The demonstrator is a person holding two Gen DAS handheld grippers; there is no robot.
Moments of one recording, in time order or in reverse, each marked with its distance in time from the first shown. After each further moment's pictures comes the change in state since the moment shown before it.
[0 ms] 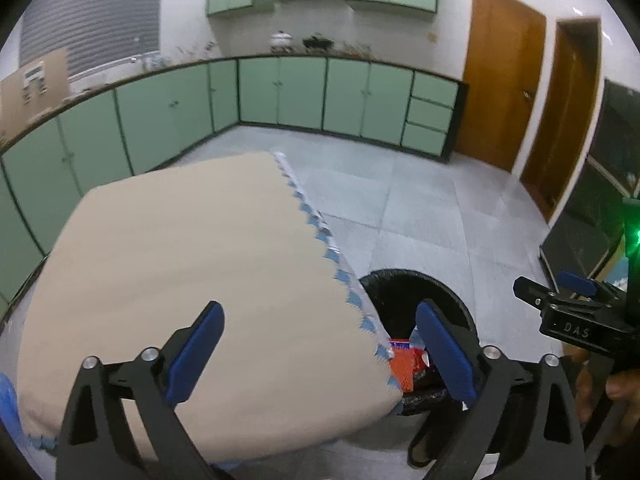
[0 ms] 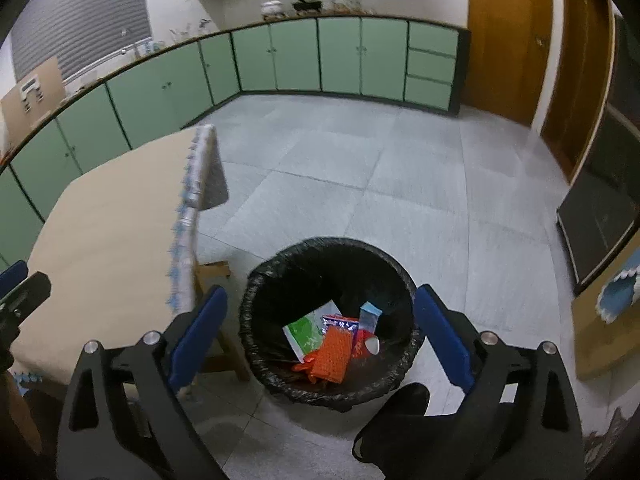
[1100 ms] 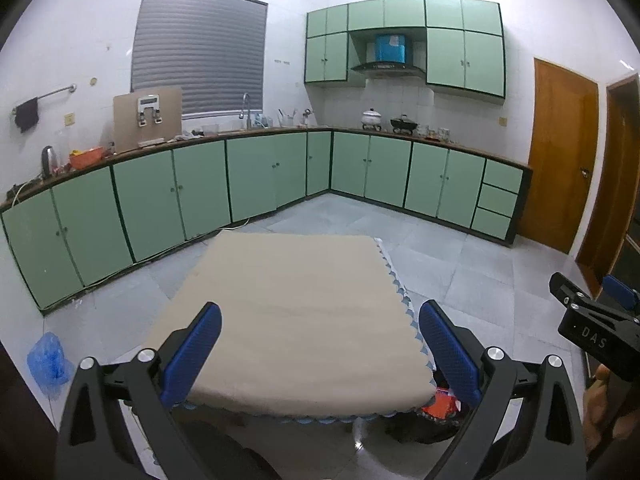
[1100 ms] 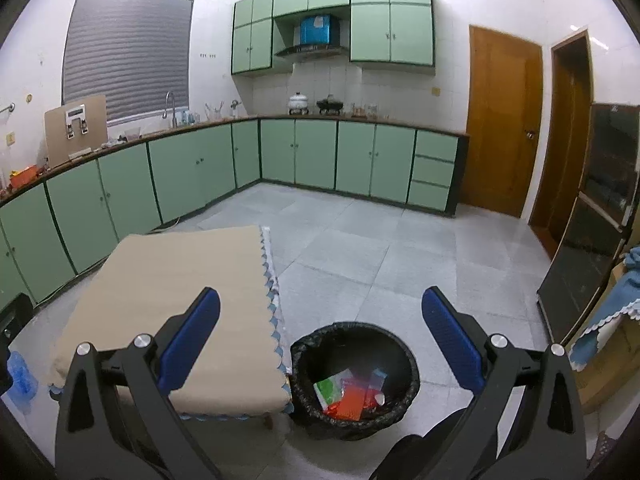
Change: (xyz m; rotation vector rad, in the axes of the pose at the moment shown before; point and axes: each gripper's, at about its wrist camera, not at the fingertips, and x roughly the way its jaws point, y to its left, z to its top) left arm -0.232 0.042 -0.015 -0.155 -0.258 0.278; right arm -0.209 0.083 -0.003 -0.054 -0.349 -0.004
